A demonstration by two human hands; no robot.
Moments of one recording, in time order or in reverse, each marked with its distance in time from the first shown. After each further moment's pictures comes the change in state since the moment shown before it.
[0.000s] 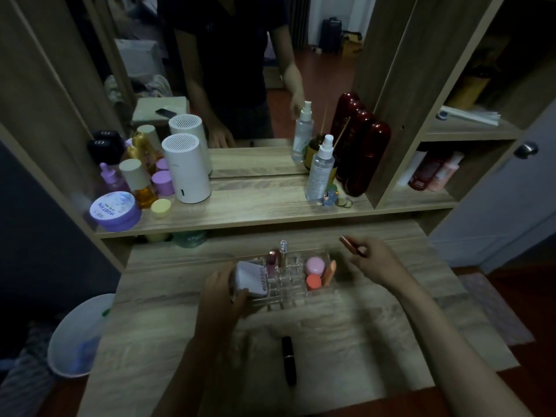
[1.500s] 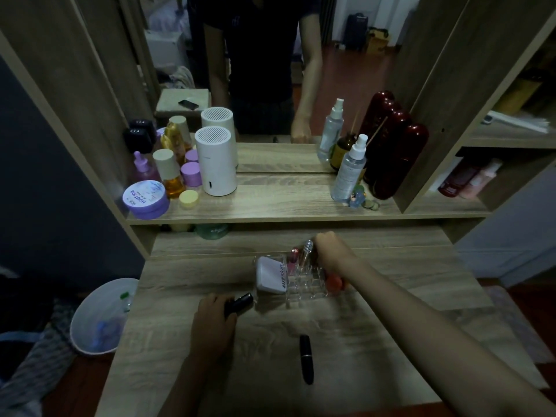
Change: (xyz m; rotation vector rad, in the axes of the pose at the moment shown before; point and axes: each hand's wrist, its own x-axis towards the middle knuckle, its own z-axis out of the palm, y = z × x) left_hand -0.035 -0.055 -0.007 0.212 -0.061 -0.260; right_hand 0.065 -0.049 0.095 -0.553 -0.216 -0.193
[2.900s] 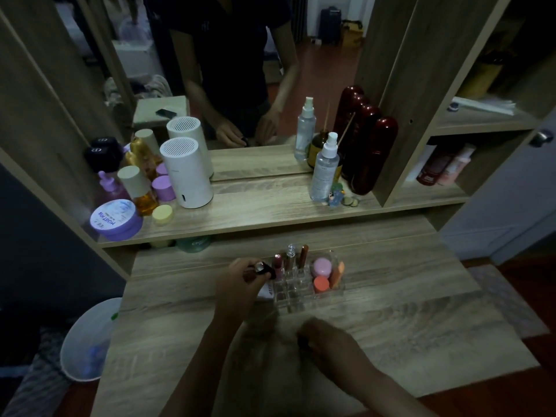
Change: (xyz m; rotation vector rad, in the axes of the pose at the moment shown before) left_hand 0.041 0.102 -0.015 -0.317 0.101 0.305; right_hand -0.142 0.013 0.084 0.305 0.206 -0.296
